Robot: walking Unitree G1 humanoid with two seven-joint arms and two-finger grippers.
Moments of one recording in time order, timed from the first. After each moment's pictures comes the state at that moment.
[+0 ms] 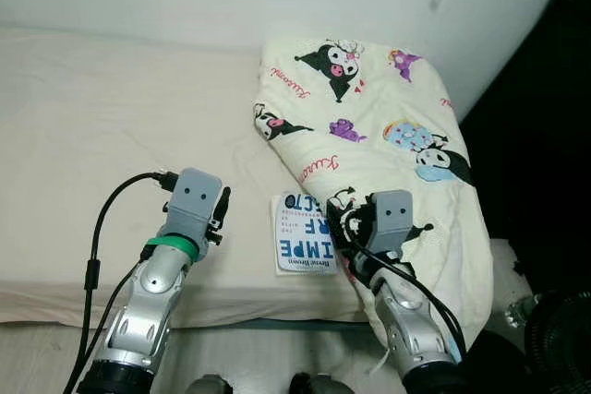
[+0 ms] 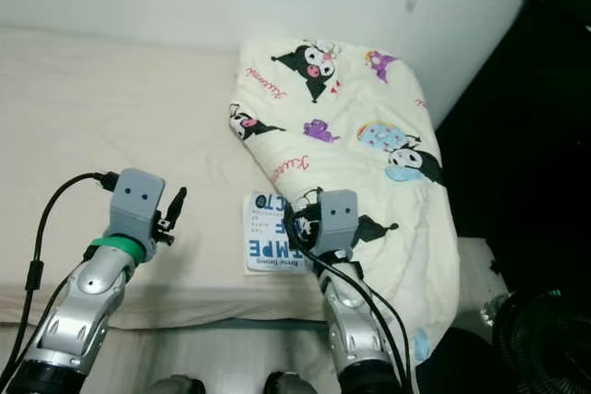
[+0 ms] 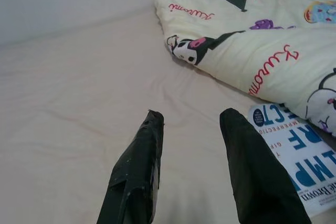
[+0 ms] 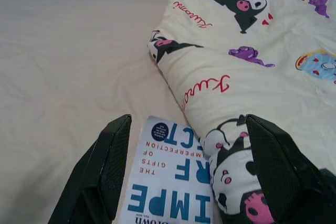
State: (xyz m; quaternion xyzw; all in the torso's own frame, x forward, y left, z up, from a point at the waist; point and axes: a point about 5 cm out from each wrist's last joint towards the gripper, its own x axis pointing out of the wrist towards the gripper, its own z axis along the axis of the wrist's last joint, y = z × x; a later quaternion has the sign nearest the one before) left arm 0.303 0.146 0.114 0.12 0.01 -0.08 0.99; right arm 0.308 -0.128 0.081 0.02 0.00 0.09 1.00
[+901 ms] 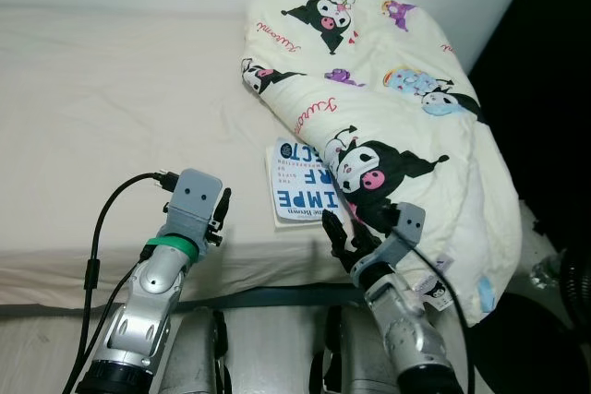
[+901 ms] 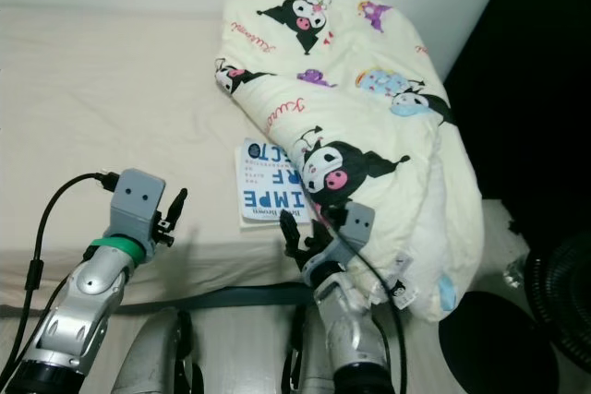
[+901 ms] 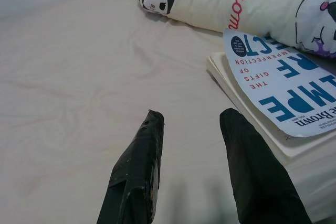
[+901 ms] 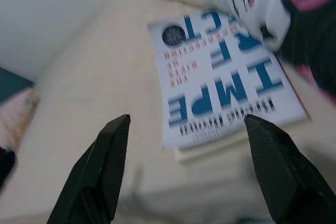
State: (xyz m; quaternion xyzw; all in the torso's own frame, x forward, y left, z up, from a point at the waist) left arm 0.301 0.146 0.116 0.13 0.01 -0.09 0.99; right arm 0.312 -0.132 0.070 0.35 0.08 0.13 0.92
